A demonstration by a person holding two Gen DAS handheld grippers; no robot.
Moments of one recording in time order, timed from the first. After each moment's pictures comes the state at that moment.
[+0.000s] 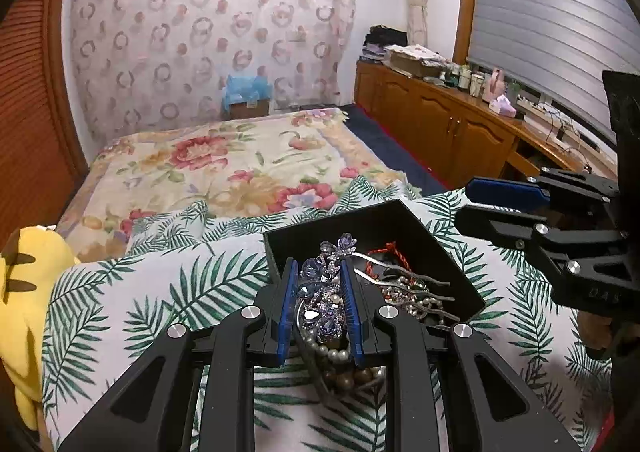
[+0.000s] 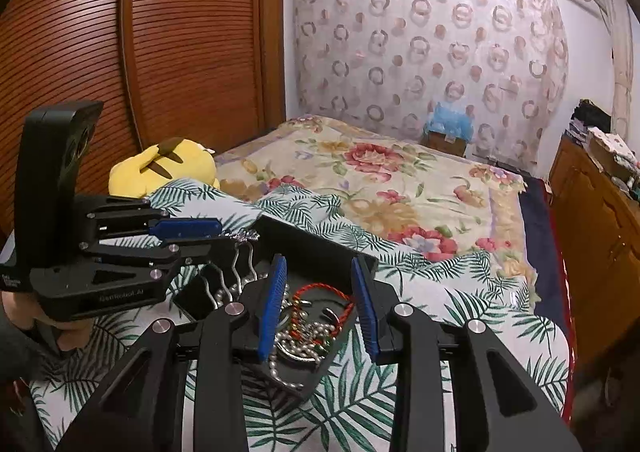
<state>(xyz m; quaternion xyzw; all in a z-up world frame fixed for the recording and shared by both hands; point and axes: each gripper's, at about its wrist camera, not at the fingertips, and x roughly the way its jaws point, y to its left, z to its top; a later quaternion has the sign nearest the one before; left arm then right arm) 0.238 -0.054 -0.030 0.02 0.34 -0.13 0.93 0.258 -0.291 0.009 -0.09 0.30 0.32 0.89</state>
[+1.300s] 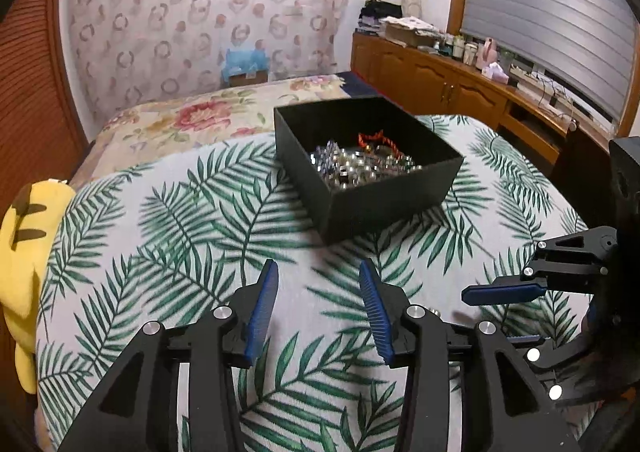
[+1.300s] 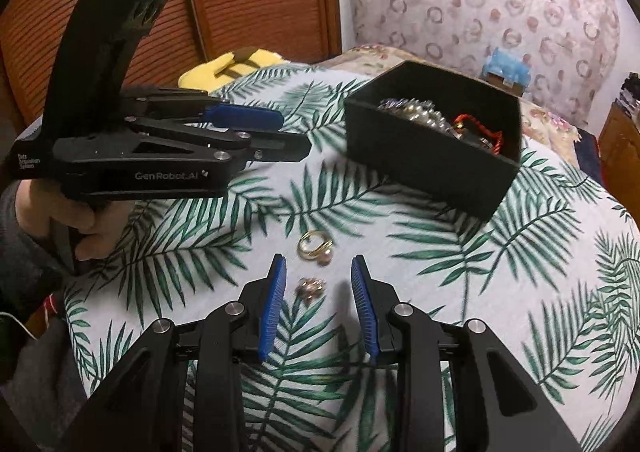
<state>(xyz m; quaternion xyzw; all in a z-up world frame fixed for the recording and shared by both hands) 0.146 -0.027 -0.072 0.03 0.38 -0.14 0.91 0.123 -0.249 -0.067 -0.12 0.41 0.39 0.82</state>
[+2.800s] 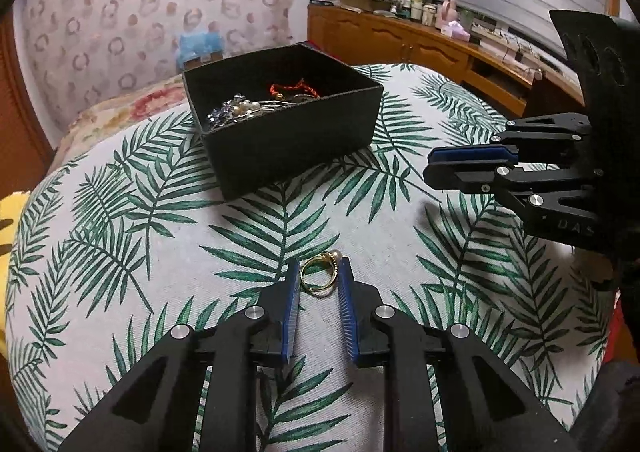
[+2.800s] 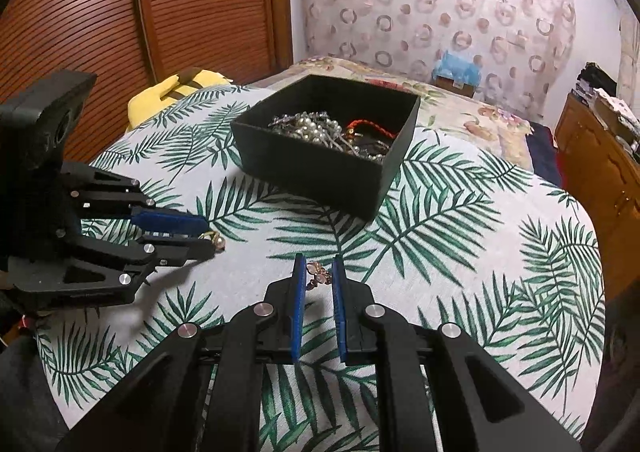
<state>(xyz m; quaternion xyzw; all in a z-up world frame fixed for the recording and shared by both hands) 0.131 -0.074 -0.095 0.07 0.42 -0.20 0.88 0.158 -0.306 -0.056 -0.12 0.38 0.31 0.86</state>
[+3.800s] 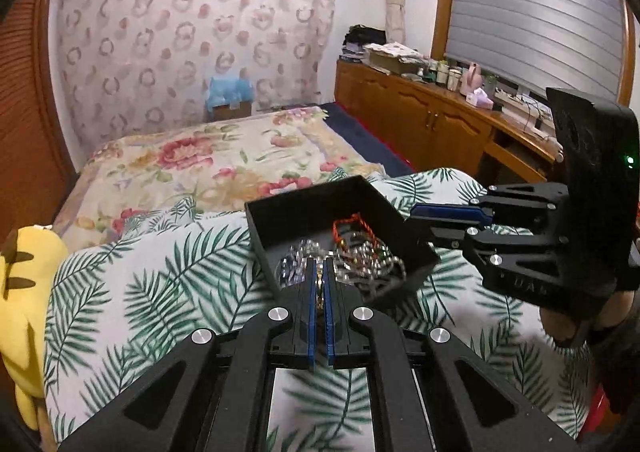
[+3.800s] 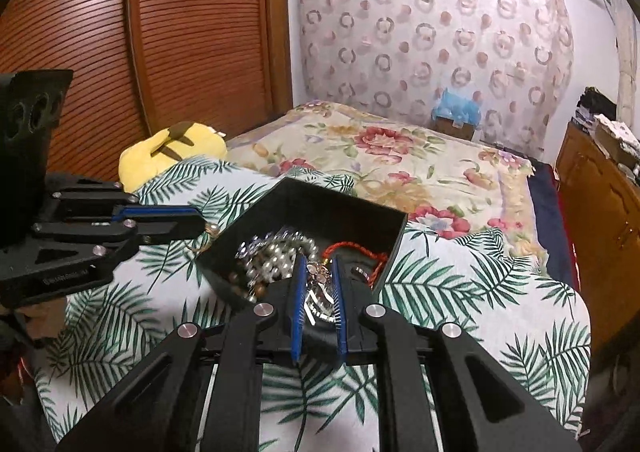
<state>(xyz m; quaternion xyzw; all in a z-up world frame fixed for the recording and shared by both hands) 0.197 -0.051 -0.024 0.02 0.34 -0.17 0.93 0.234 -0.281 -0.010 -0.09 0.32 0.33 0.88</state>
